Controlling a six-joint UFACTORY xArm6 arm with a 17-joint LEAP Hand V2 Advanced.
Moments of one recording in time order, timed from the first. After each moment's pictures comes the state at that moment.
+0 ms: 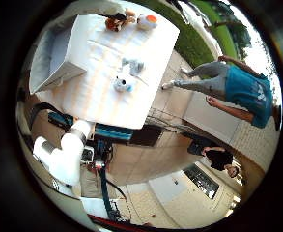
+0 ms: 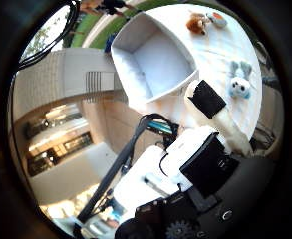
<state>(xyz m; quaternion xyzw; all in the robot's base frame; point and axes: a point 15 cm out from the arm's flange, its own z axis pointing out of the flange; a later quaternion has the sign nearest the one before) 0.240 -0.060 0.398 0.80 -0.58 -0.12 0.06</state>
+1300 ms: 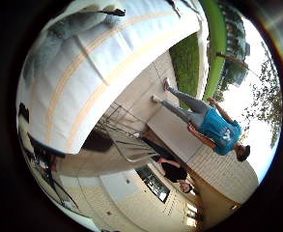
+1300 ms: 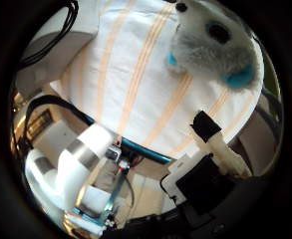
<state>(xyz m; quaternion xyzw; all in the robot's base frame) 0.295 -0.179 0.179 0.84 -0.46 -0.01 0.28</state>
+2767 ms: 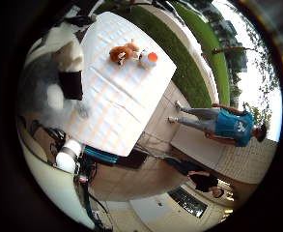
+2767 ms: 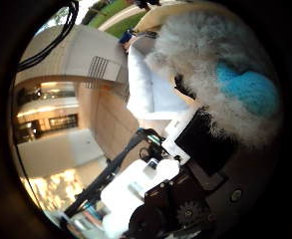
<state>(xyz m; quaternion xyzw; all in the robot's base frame) 0.296 0.056 0.477 0.87 -0.49 -0.02 -0.04</state>
